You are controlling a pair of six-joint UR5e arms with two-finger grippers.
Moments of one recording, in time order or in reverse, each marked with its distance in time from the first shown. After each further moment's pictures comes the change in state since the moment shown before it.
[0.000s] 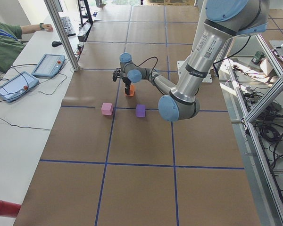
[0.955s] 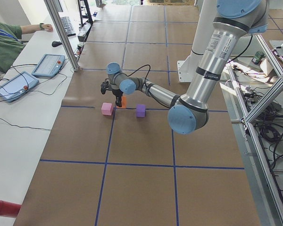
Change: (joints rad) left arm -0.224 0.185 -0.052 0.023 -0.141 0.225; right arm 0.000 0.000 0.000 0.000 0.000 0.000
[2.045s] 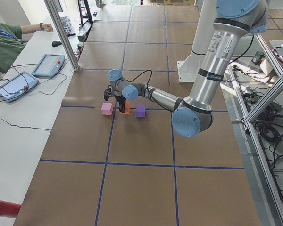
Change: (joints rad) left arm 0.036 0.017 0.015 -0.008 -0.009 -0.023; right arm 0.000 0.000 0.000 0.000 0.000 0.000
